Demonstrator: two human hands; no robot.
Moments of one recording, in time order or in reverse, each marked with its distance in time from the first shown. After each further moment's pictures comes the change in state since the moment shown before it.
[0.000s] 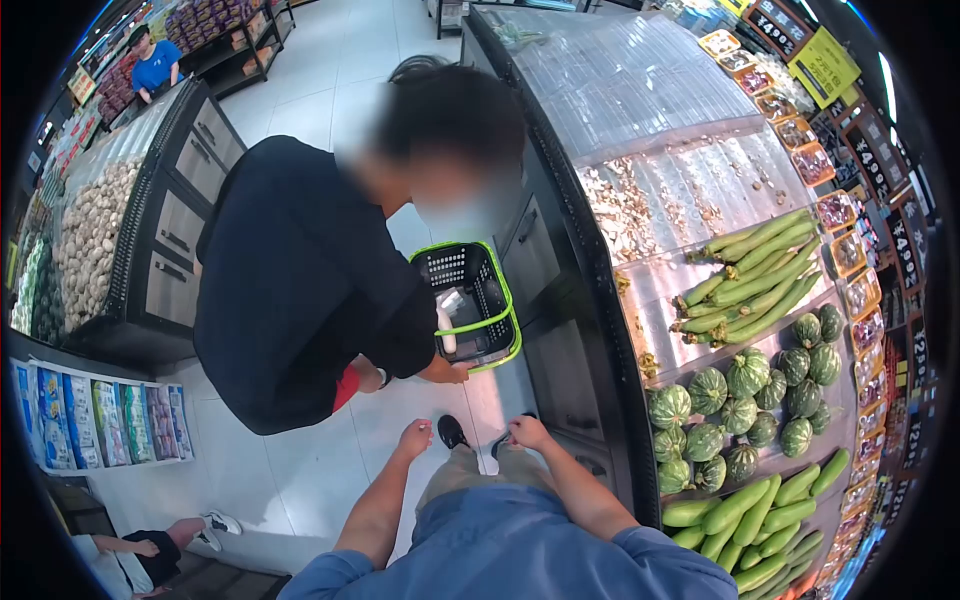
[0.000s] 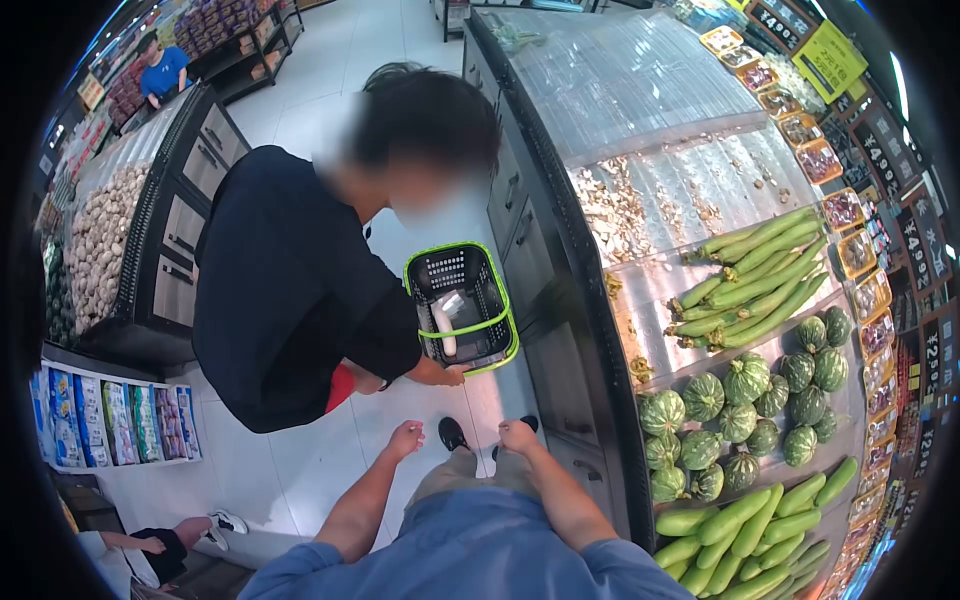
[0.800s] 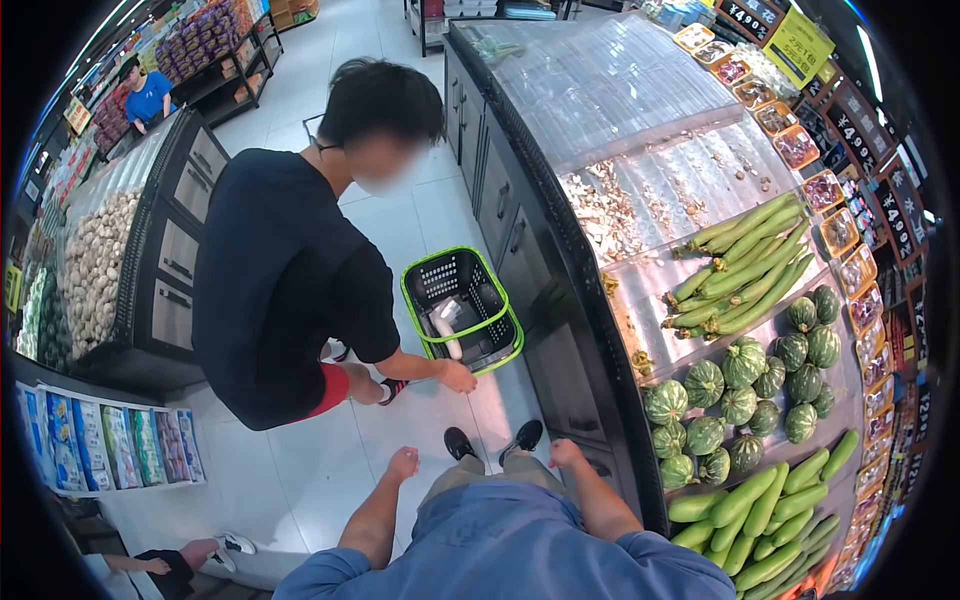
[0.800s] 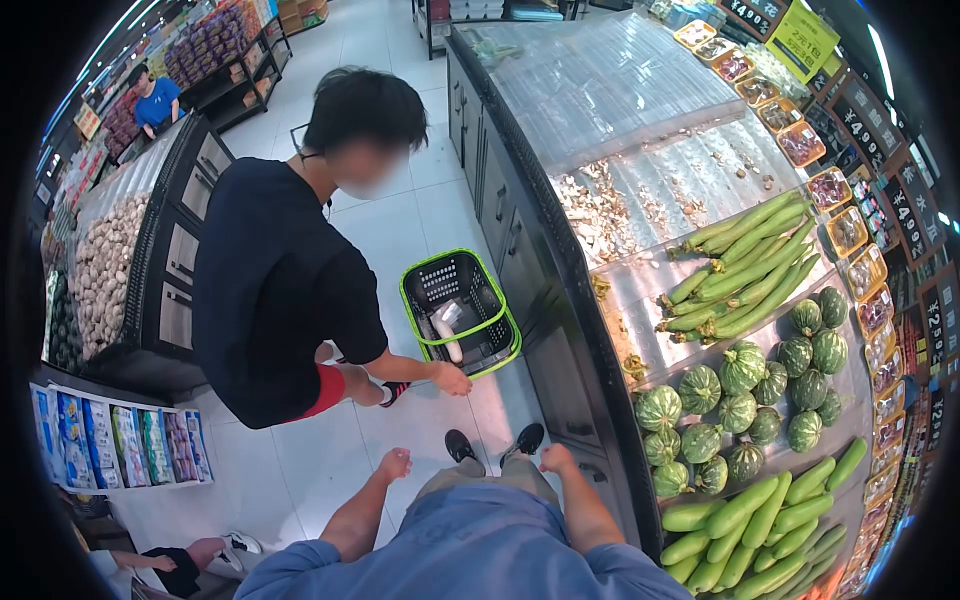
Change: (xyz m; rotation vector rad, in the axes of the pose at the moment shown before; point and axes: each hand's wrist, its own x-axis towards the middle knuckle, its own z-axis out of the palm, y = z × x) left_hand -0.024 -0.036 -0.035 0.126 0.011 -0.121; right_hand -0.045 0.090 -0.025 0.009 0.052 0.375
